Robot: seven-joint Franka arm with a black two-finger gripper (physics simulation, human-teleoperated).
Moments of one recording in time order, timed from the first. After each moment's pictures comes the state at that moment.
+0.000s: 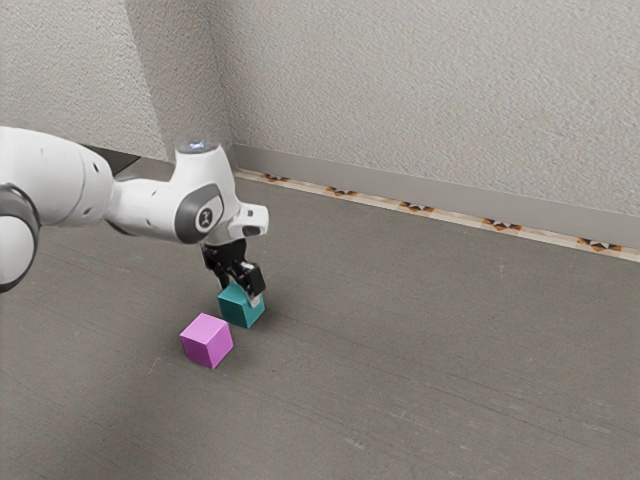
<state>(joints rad) 0.13 0.50 -0.06 -1.80 0.00 2.32 0.31</state>
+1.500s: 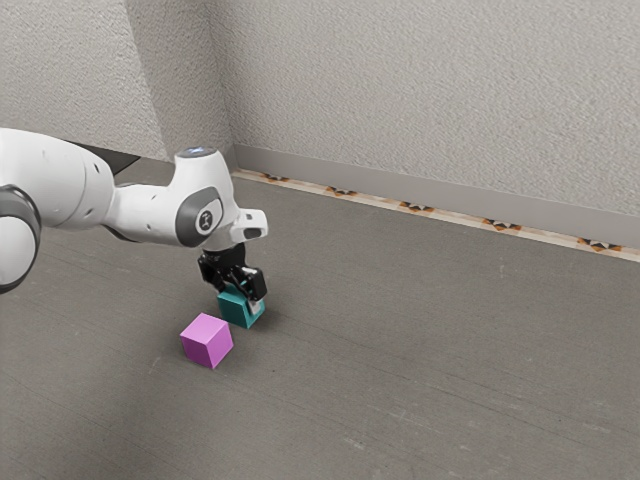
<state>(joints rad) 0.12 0.51 -0.05 -1.81 -0.05 2.29 0.19</state>
